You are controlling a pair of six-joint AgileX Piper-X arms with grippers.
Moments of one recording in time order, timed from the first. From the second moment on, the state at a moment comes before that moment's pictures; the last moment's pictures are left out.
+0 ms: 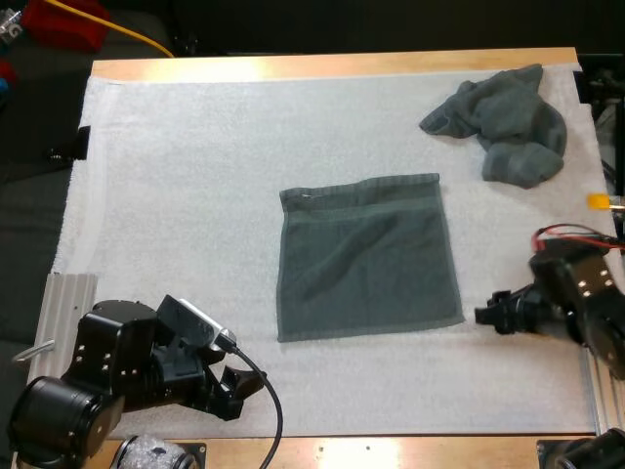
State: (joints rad) left arm -0.28 0.61 -0.88 1.39 0.54 -1.72; right arm 0.40 0.90 -0.84 1.16 0.01 -1.54
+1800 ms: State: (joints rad) left arm -0.28 0.76 -0.88 1.36 0.57 -1.80; right arm 0.07 1.30 -0.52 0.60 -0.58 -1.42
